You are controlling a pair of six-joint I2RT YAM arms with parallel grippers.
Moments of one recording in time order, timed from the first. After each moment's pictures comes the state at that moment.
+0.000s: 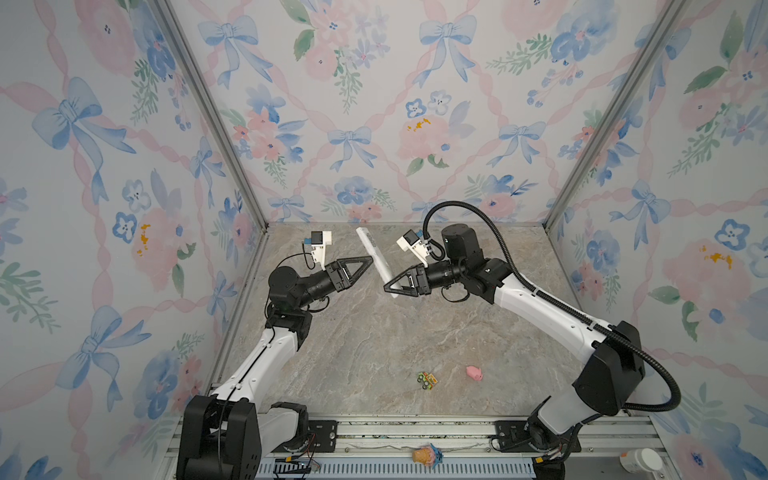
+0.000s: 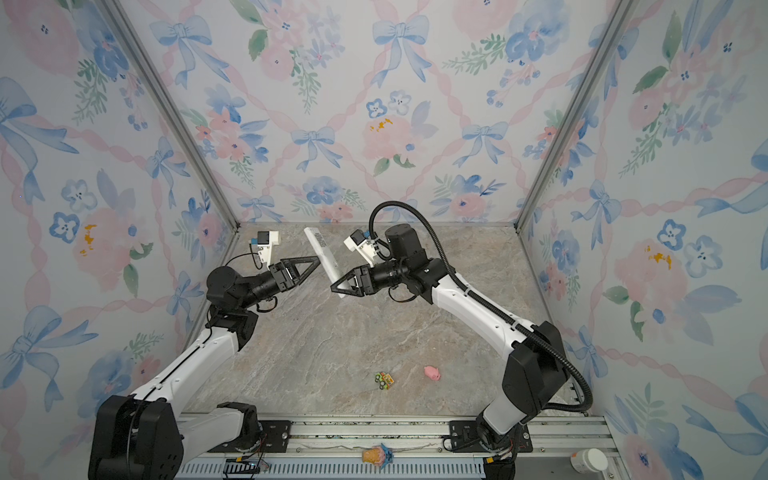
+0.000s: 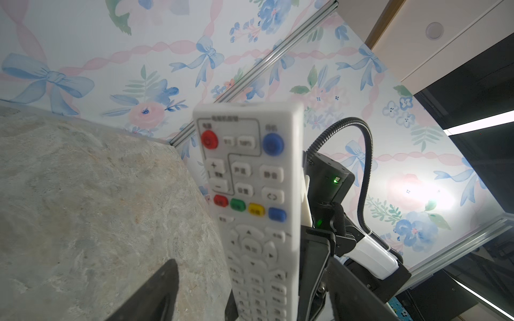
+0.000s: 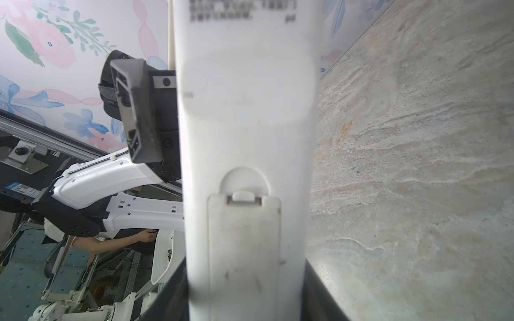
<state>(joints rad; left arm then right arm) -0.13 1.15 0.67 0.75 0.93 -1.12 0.67 1.60 1.40 -0.28 -0.94 0.45</state>
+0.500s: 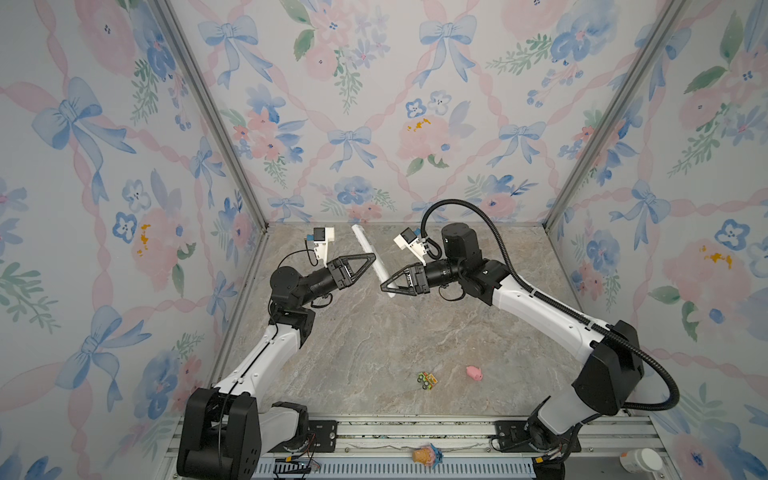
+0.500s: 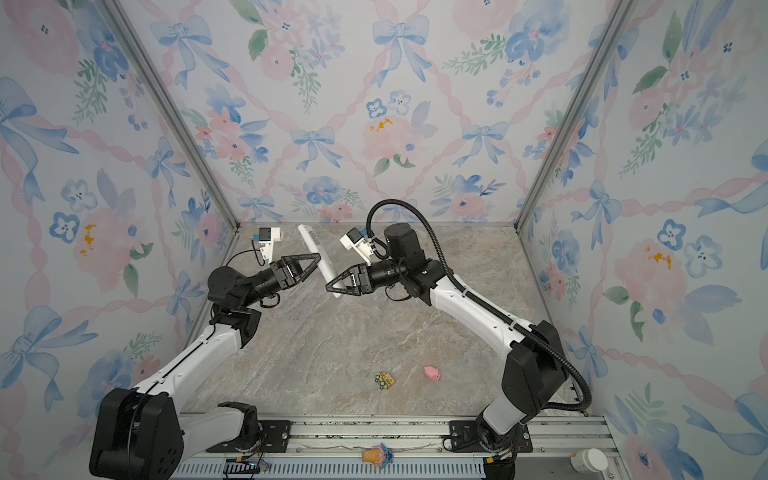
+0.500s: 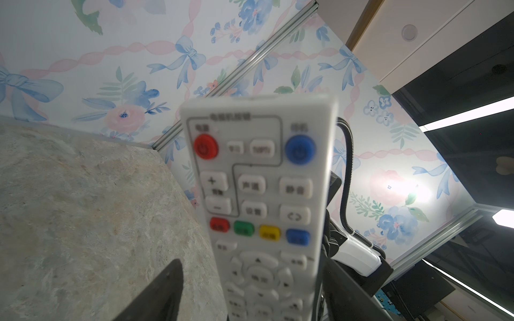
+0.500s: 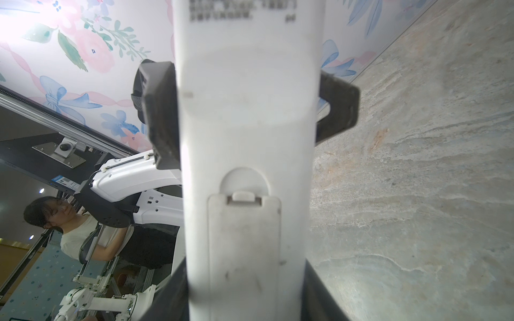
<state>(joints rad) -0.16 1.19 0.69 0.85 0.93 -1.18 0.68 1.60 1.39 -0.17 -1.00 0.54</state>
